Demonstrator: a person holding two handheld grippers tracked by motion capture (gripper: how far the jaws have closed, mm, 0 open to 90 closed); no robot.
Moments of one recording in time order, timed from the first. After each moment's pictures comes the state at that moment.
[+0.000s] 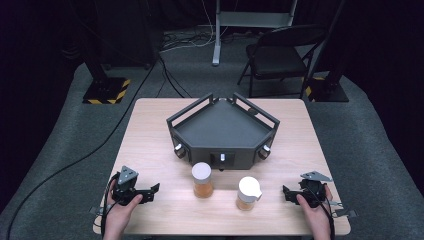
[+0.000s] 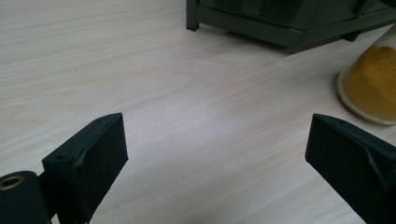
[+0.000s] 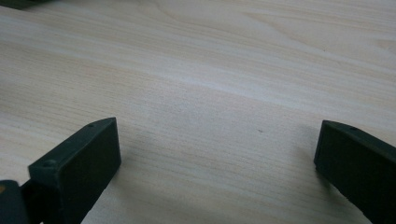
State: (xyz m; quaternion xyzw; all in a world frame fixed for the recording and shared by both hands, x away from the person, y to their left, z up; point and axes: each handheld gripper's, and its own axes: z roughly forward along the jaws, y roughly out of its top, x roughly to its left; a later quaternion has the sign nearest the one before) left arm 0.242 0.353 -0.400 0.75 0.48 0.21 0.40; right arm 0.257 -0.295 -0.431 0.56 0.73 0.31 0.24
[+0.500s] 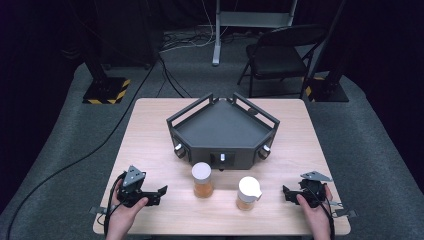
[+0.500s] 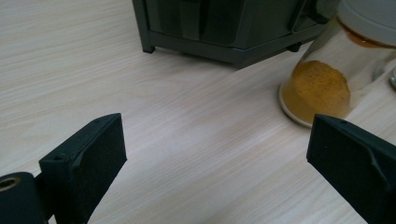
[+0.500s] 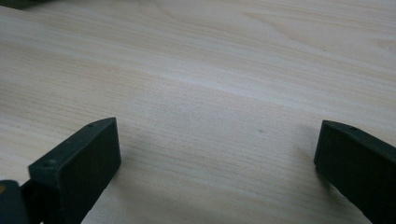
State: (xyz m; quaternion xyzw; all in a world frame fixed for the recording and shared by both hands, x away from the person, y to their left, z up) left arm 0.236 0.339 -0.383 0.77 0.44 0.19 0.42; right arm 0.257 -0.295 -0.431 0.56 0.73 0.31 0.24
